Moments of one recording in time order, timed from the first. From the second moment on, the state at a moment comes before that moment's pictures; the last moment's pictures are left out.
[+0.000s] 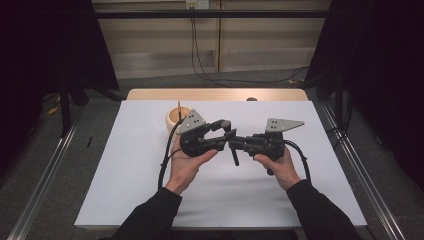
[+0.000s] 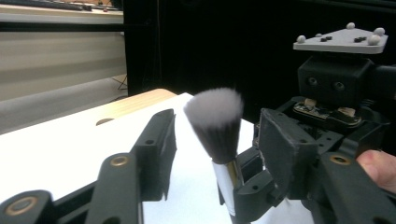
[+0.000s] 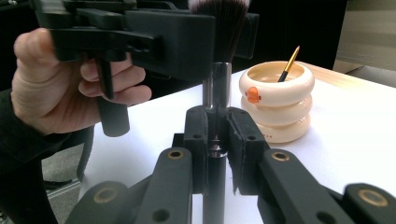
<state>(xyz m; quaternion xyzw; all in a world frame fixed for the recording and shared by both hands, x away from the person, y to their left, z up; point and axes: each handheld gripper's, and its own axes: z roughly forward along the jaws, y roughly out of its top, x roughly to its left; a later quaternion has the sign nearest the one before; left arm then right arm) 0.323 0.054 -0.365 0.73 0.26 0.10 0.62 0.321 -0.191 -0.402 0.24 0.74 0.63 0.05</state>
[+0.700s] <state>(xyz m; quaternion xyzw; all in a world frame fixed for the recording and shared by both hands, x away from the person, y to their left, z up) 0.327 0.051 -0.372 0.73 0.27 0.07 0.62 0.322 -0.193 -0.402 0.24 0.74 0.63 0.06</state>
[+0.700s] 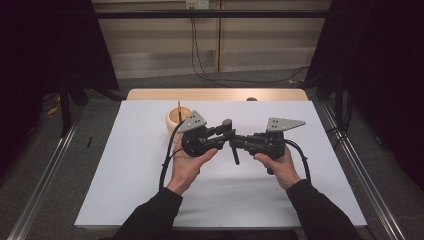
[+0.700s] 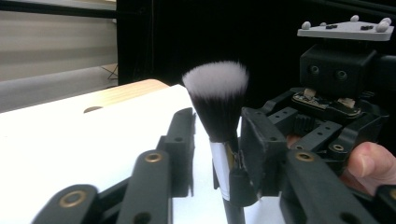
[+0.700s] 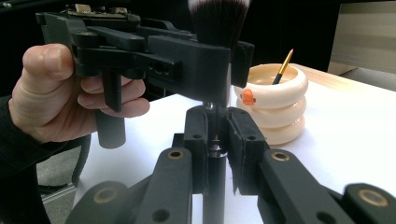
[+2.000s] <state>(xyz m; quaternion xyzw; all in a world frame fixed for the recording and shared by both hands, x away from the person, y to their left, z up) 0.326 0.057 -0.367 0.73 0.26 0.07 0.62 0.321 -0.194 -0.401 0.24 0.73 0.64 0.05</state>
